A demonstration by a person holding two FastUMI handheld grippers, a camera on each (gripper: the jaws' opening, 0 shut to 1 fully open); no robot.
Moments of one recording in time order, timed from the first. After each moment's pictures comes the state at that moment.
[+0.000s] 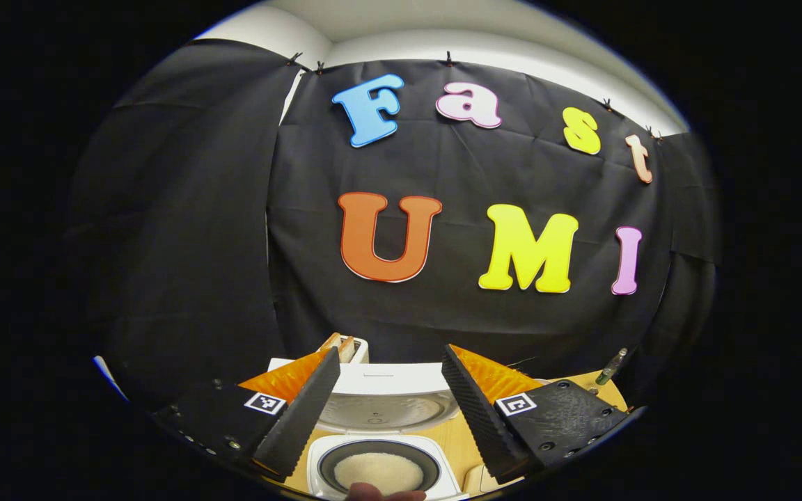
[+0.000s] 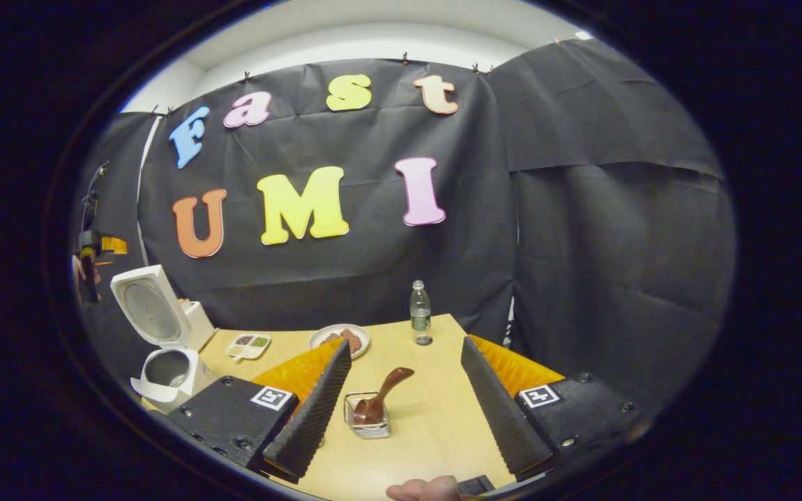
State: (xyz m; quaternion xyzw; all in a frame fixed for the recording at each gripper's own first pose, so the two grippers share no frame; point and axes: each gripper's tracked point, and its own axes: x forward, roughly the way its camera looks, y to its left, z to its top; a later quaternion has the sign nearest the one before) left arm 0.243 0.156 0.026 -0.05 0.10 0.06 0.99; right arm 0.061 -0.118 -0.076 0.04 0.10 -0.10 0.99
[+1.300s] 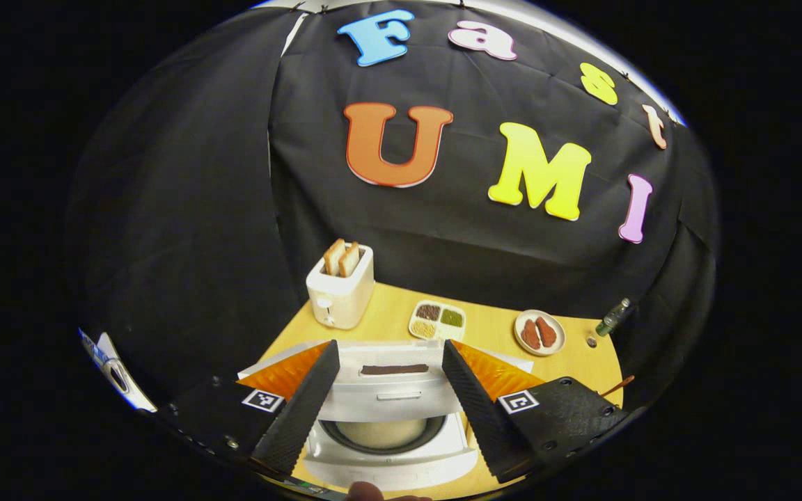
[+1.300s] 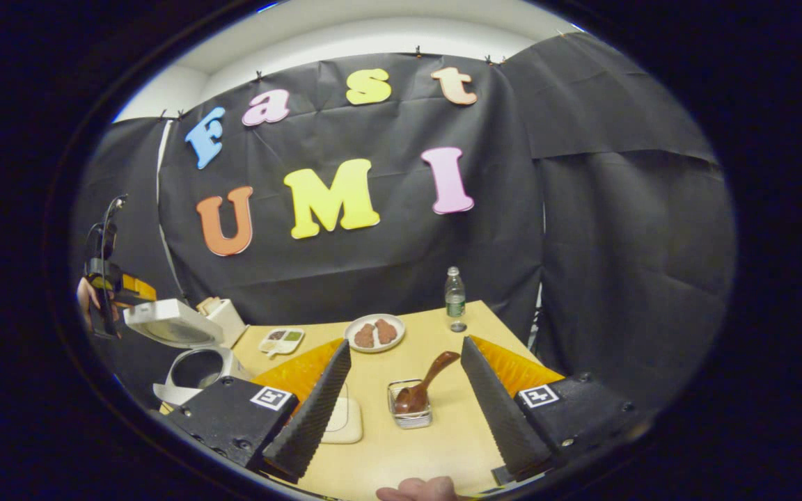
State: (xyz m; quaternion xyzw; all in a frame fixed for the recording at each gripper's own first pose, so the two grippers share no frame) left arm 0.162 0.137 -0.079 -0.09 0.29 0.04 0.95; right arm 0.069 -0.046 -0.080 0.07 0.12 -0.02 0.99
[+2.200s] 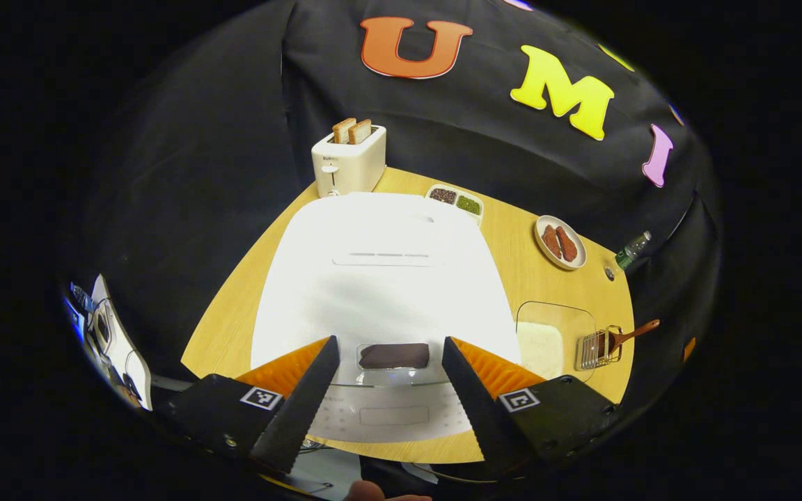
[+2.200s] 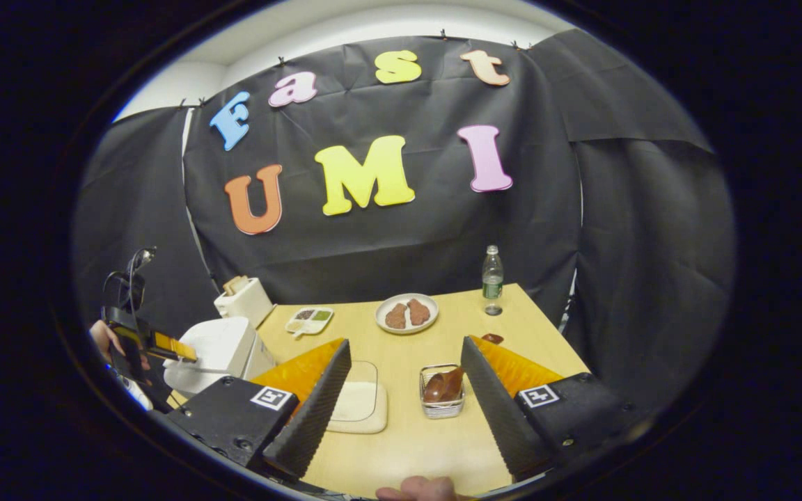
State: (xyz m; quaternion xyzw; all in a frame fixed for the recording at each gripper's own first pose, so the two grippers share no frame) left arm 0.091 0.119 -0.208 -0.10 0.45 0.06 0.89; right arm 0.083 -0.022 -0.105 0.06 0.16 0.03 0.98
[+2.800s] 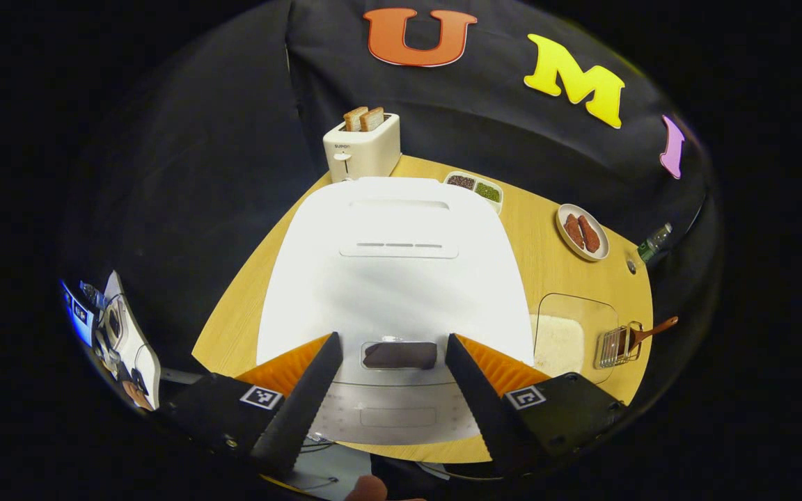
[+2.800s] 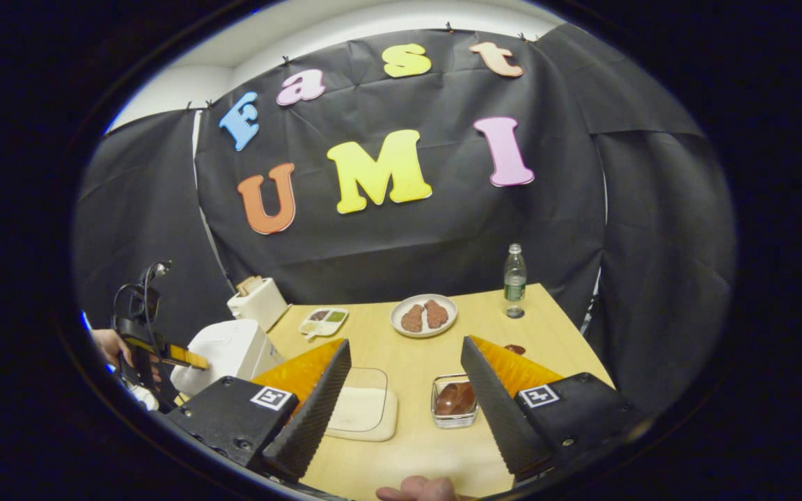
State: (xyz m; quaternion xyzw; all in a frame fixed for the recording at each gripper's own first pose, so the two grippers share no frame) left arm 0.088 0.121 -0.226 -0.08 0.46 0.10 0.88; right arm 0.121 -0.020 -0.112 0.07 0.17 0.09 0.98
